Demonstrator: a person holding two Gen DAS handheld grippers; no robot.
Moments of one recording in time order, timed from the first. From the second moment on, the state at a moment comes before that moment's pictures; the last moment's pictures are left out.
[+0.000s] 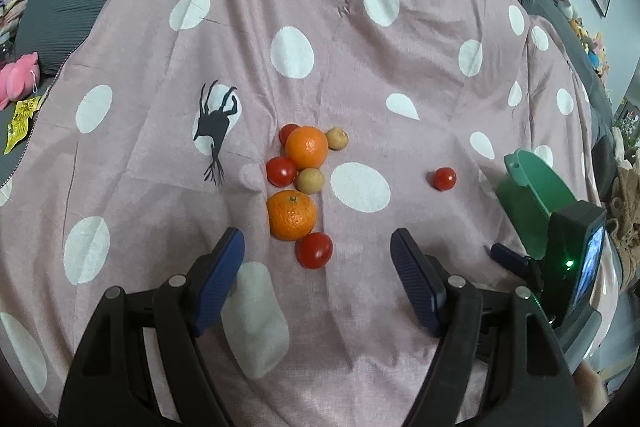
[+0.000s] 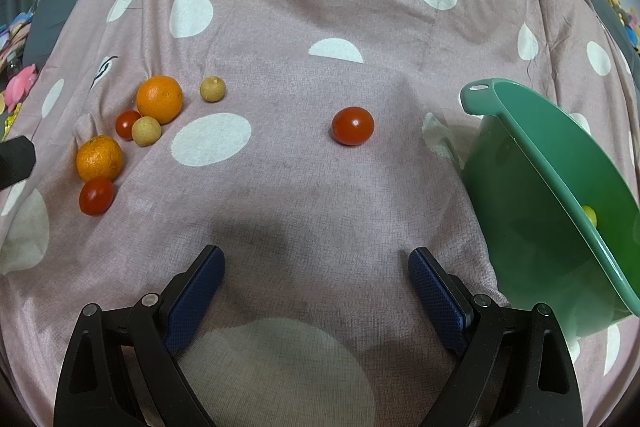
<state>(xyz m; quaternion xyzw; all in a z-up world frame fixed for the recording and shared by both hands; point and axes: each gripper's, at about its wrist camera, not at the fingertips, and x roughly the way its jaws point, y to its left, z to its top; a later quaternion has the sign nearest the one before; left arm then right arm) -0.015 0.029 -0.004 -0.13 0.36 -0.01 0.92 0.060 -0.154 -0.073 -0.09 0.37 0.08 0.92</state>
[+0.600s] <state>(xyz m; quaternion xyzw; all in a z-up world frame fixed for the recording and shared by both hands) 0.018 0.077 0.020 -0.19 0.37 -0.04 0.91 0.076 -0.159 -0.023 0.05 0.44 0.14 0.89</state>
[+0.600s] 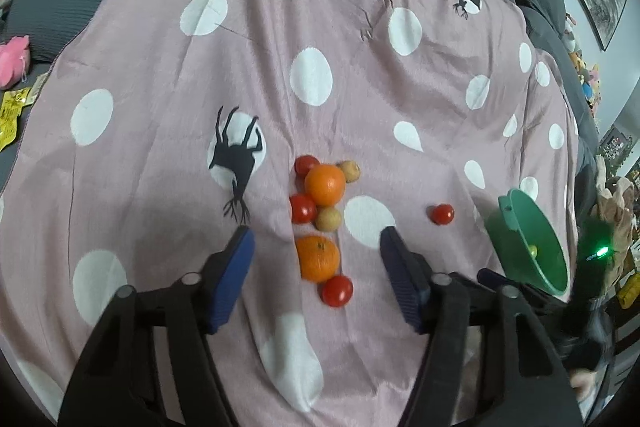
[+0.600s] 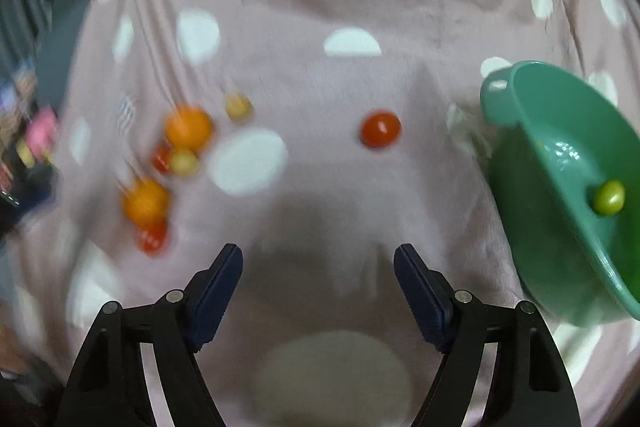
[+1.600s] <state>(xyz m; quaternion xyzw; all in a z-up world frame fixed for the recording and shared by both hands) 0.074 0.033 -0.024 -0.06 0.47 -0.02 0.88 0.212 -0.054 -0.046 0.12 0.53 0.26 0.80</state>
